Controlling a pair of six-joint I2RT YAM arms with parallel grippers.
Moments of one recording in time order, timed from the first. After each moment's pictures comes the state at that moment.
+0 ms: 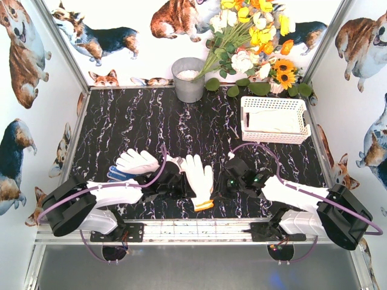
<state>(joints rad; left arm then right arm) -0.91 1.33 0.44 0.12 0.17 -1.06 0.79 1.17 0.46 -0.22 -0.27 1.00</state>
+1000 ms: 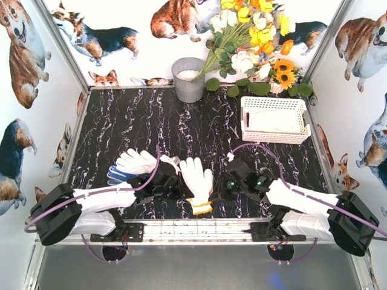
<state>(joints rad) -0.93 1.21 0.43 0.07 0.17 -1.11 0.83 1.09 0.46 -0.24 -0.28 1.03</state>
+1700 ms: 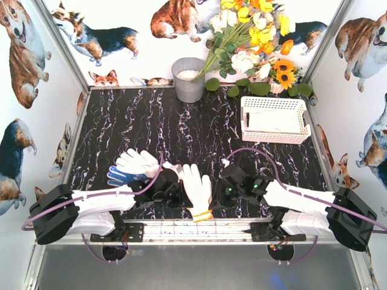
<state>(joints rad) -1.01 1.19 0.42 -0.01 0.18 -1.13 0.92 1.10 0.46 -0.29 -0.28 1.05</state>
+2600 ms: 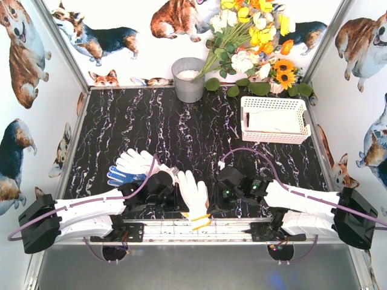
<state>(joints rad) -1.04 1.02 0.41 -0.17 0.20 -1.14 1.00 1.09 0.53 -0.39 -0.27 1.05</state>
